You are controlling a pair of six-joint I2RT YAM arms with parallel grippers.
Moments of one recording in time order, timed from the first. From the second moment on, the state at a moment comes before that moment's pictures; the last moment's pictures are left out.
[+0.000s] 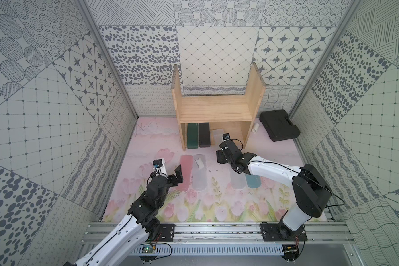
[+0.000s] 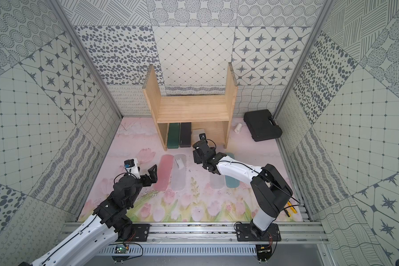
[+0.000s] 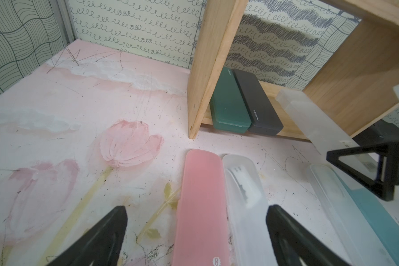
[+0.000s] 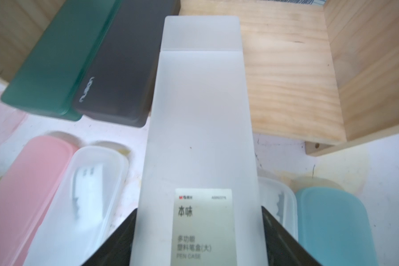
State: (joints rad) left arm -0.52 0.50 0.29 -0.13 -0.43 -0.41; right arm 0.80 1.62 1.05 -0.22 0.42 0.40
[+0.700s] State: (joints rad) left arm -0.52 0.49 0.29 -0.13 -0.43 -0.42; right arm 1.07 1.51 0.84 -0.34 0.58 0.77
